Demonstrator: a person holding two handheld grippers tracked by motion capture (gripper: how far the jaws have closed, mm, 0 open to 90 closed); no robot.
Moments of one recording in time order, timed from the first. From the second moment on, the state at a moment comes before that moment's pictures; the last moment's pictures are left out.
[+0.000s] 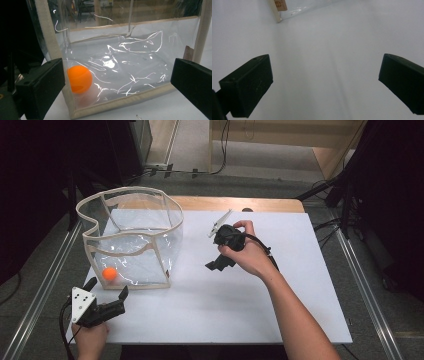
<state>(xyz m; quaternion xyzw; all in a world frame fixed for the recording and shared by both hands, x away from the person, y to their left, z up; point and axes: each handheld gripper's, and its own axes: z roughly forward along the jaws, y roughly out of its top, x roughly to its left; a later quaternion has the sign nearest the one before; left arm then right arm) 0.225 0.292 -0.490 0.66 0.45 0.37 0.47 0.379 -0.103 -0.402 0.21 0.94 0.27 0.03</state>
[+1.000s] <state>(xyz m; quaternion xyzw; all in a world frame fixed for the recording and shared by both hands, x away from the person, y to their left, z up) 0.225 0.291 -0.491 0.66 0.45 0.37 0.48 0.358 -0.156 -0.440 0.24 0.91 0.33 0.04</state>
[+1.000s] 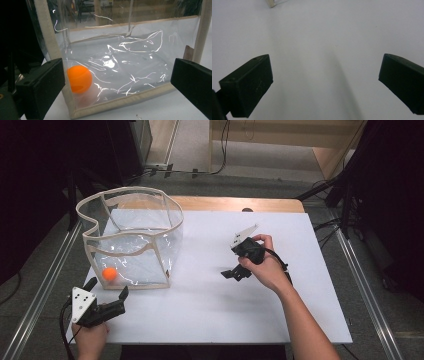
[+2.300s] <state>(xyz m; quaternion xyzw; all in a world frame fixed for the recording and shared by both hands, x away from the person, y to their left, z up) 0.224 0.291 -0.491 0.66 0.45 0.37 0.47 0.324 -0.215 -0.471 0.28 0.88 0.38 0.05</state>
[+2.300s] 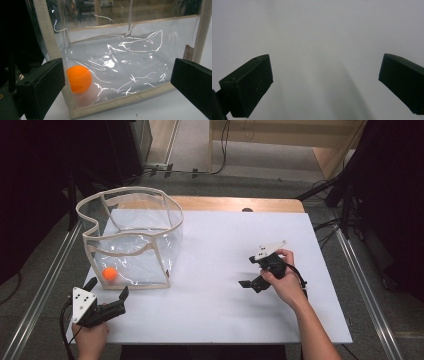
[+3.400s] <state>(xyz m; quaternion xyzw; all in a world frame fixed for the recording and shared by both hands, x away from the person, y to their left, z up) 0.224 0.290 -0.491 0.66 0.45 0.38 0.47 0.283 -0.282 -0.493 0.34 0.83 0.45 0.08</state>
